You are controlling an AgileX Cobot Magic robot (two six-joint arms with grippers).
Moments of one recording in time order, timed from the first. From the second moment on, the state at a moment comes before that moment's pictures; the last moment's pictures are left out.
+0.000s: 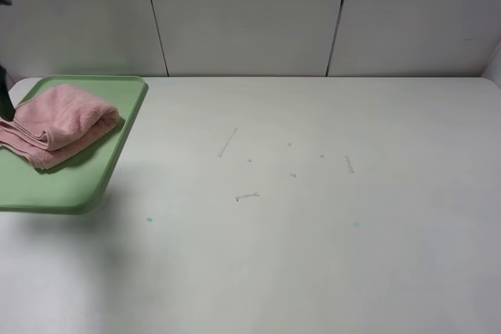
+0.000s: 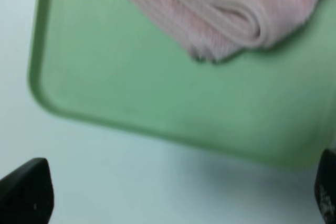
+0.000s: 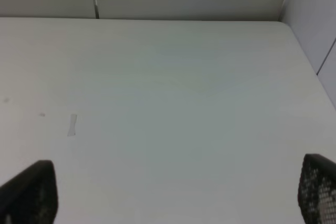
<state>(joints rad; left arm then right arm) 0.18 1.47 -1.06 0.13 0.90 -0.07 0.00 0.00 -0.50 -0.05 1.02 -0.04</state>
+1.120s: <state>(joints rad) 0.18 0.59 -0.86 0.01 1.19 0.09 0.00 0.00 -0.50 -0.05 1.02 -0.04</state>
